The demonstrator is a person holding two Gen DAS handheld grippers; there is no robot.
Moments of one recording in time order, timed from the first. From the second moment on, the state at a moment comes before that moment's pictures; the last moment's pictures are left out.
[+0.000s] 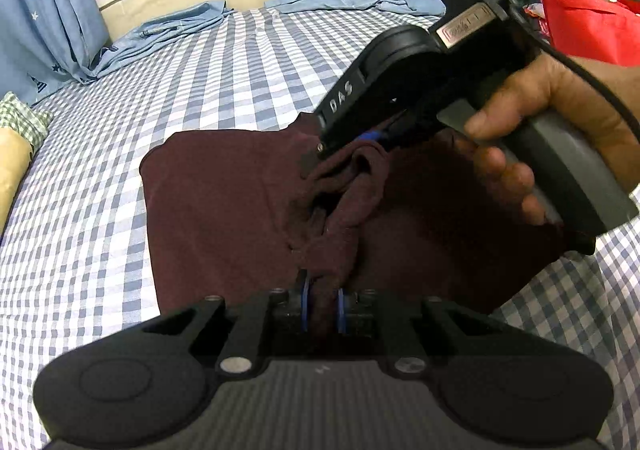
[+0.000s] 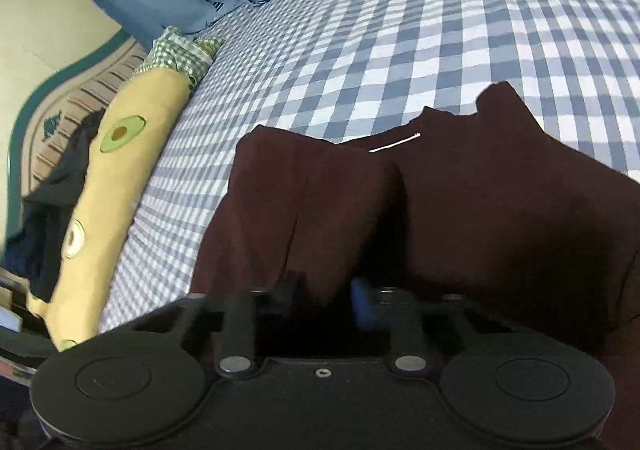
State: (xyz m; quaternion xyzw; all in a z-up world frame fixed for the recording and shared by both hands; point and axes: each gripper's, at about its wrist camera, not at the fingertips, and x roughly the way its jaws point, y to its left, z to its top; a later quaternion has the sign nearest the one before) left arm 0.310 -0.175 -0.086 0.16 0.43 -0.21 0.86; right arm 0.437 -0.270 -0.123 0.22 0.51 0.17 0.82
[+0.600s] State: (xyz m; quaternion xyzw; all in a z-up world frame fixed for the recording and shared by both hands) left arm 0.281 -0.263 -0.049 0.18 0.36 -0.32 0.86; right arm 0.353 -0.360 -0.045 0.12 0.41 0.10 0.90
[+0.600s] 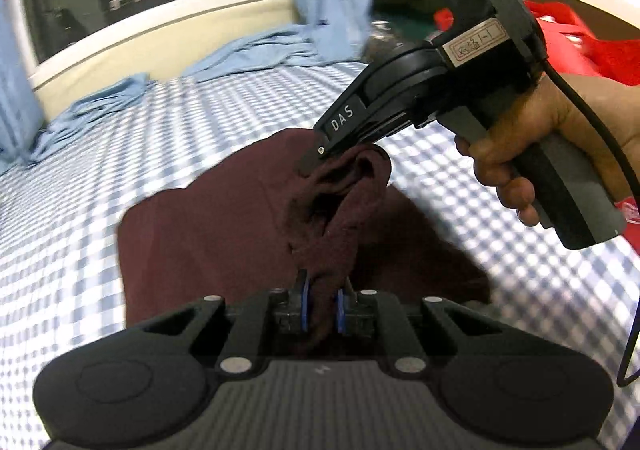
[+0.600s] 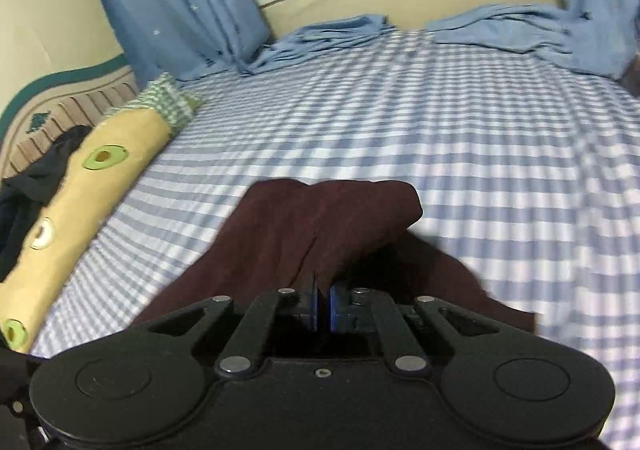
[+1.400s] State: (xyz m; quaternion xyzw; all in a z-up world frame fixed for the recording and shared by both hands) left arm 0.283 -0.314 -0.078 0.12 0.46 -0.39 0.79; right arm 0.333 -0.432 -0.123 0.09 0.50 0.02 0.86
